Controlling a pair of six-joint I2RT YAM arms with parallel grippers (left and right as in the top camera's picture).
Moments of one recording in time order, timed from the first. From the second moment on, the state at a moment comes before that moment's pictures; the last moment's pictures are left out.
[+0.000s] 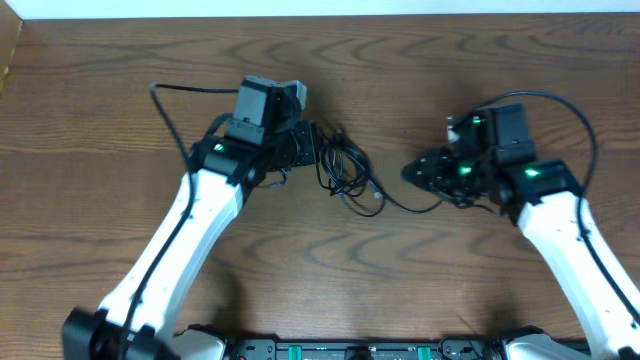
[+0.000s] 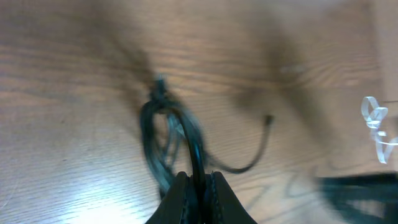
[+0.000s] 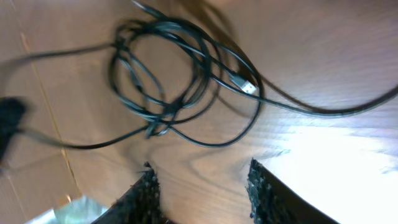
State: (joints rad) left arm -0.35 1.45 1.19 -0.61 0.36 -0.48; right arm 0.26 1.37 1.04 -0.73 -0.51 0.68
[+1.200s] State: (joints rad) left arm -0.28 1.39 1.19 -0.60 0.50 -0.53; right arm 0.35 1.72 1.05 -0.65 -0.32 0.78
